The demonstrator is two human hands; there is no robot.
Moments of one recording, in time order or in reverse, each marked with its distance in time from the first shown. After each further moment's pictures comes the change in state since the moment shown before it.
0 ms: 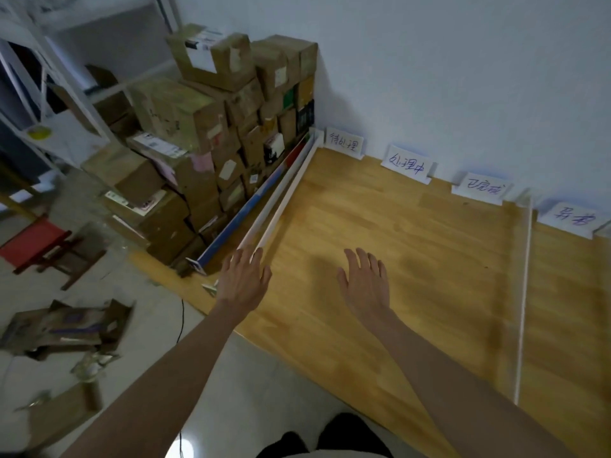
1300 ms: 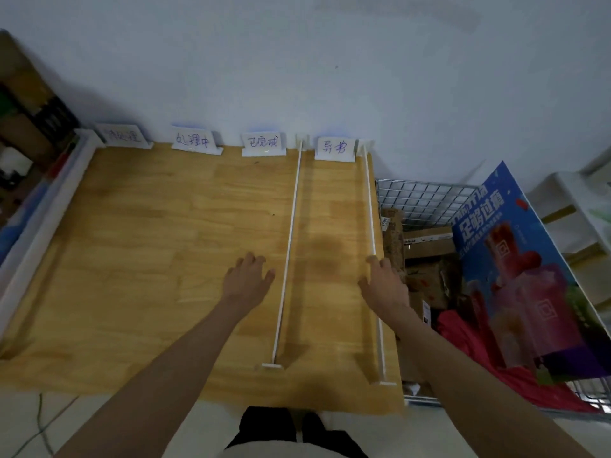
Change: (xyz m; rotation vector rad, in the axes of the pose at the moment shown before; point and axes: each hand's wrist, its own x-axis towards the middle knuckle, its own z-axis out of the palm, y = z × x) left_hand -0.082 0.503 0.071 -0.101 -0.250 0.376; right_hand -0.241 0.489 -0.066 0.230 -0.083 0.627
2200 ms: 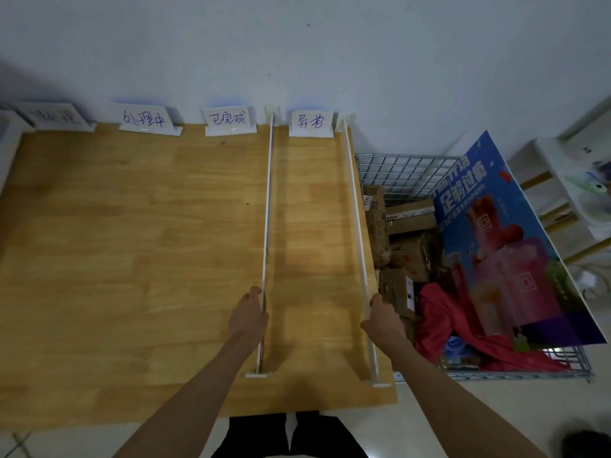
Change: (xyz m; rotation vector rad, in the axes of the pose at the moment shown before) left_hand -0.004 0.003 0.098 -0.290 -0.217 -0.154; right_hand -0.016 0.050 0.068 0.021 -0.298 0.323
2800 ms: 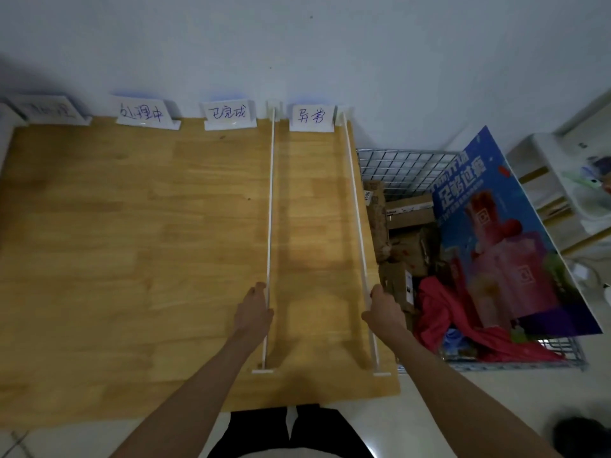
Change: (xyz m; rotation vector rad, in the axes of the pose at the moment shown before) left_hand 0.004 -0.006 -0.003 -0.035 -0.054 0.042; right_hand -0.007 -0.015 -0.007 -0.012 0.024 0.004
